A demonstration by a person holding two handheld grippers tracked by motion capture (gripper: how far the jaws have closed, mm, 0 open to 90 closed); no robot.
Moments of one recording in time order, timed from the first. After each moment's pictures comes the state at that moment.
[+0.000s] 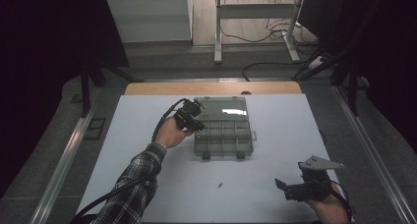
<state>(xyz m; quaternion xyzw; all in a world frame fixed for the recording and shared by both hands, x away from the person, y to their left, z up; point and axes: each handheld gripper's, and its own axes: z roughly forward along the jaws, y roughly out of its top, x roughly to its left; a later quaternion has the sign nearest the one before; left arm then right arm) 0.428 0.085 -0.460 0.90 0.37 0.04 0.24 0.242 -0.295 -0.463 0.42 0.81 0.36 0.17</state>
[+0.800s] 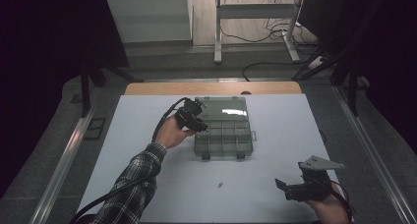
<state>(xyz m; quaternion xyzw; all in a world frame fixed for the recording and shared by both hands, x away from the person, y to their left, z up) 0.421 0.082 -0.450 0.89 0.37 0.06 0.25 0.242 -0.295 -0.463 0.42 0.81 0.37 0.17</state>
